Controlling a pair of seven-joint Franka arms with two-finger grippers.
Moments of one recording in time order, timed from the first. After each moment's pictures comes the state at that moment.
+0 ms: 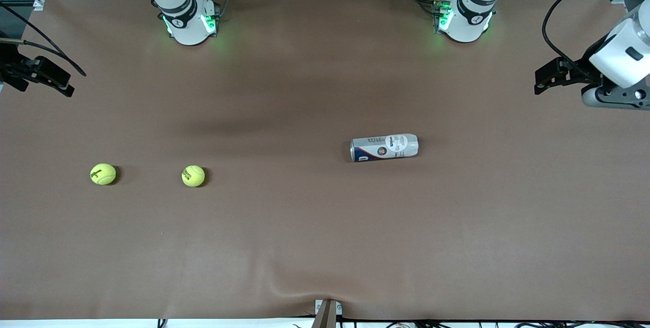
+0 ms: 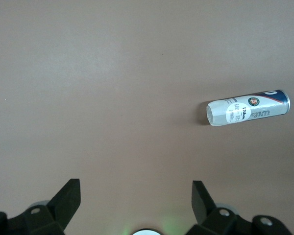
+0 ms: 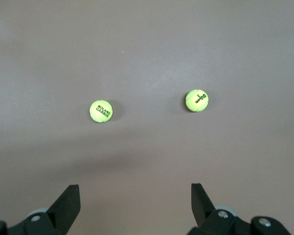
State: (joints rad) left arm 0.00 0.03 -0.12 -1.52 0.00 1.48 -0.02; right arm 0.09 -0.08 -0.10 -1.61 -0.04 1.57 0.11
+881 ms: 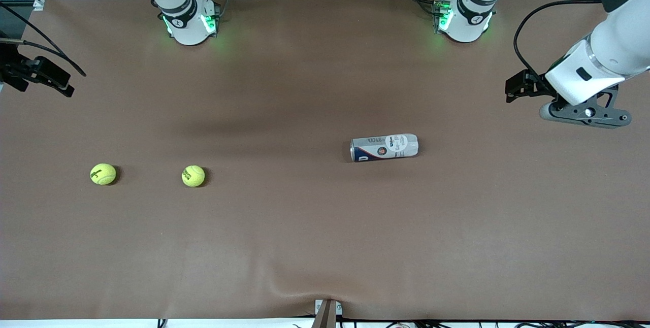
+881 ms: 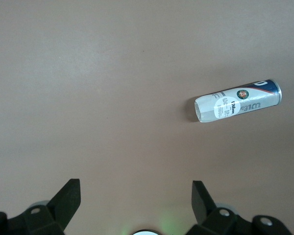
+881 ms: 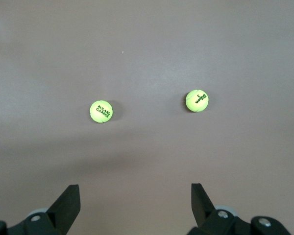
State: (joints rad) left arm -0.06 0.09 -0.14 -1.51 0.00 1.49 -0.02; right arm 0.09 -0.08 -0.10 -1.61 -0.04 1.57 0.11
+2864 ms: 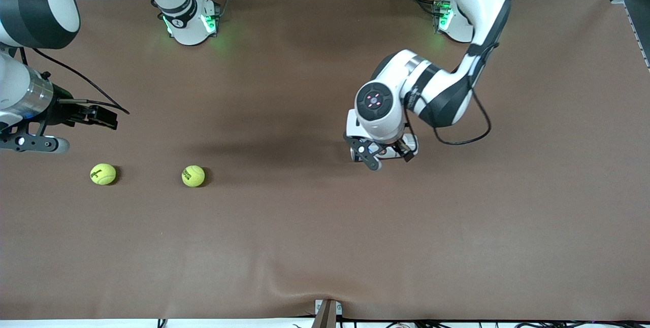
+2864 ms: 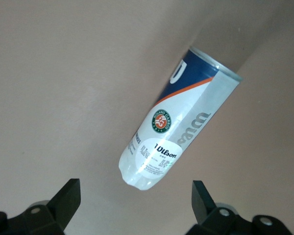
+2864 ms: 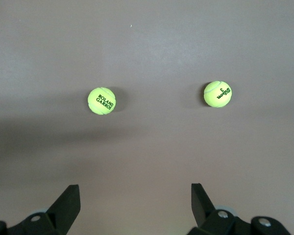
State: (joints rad) left arm -0.51 0.60 -0.17 -1.45 0.24 1.75 0.24; right arm 0.14 0.13 -0.10 -1.57 -0.04 1.58 0.11
